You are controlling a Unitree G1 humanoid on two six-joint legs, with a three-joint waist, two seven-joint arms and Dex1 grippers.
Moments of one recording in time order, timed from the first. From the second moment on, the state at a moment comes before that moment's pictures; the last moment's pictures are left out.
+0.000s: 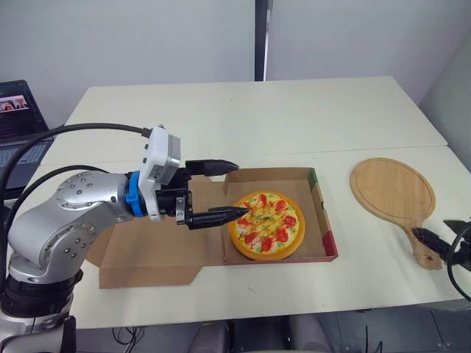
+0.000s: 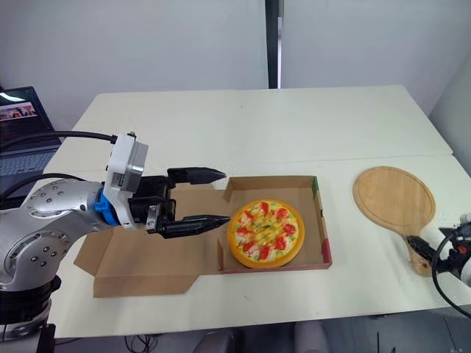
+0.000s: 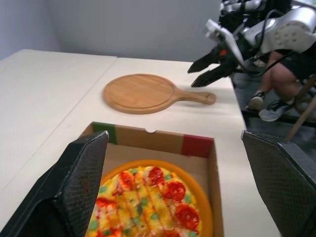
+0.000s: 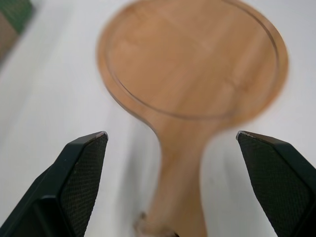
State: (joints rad) left arm -0.40 0.82 0.13 -0.52 -0.88 0.71 -0.92; right arm 0.19 -0.79 -0.71 -0.42 0.53 0.89 0.73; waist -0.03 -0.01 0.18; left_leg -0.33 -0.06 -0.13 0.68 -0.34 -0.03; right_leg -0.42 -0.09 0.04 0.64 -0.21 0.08
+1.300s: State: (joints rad) left arm 0.91 0.35 0.78 -0.57 -1.91 0.72 -0.09; right arm -0.69 -0.78 0.18 -0.34 0.53 0.73 1.13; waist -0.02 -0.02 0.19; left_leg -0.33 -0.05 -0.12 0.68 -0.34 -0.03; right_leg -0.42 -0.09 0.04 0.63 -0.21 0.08
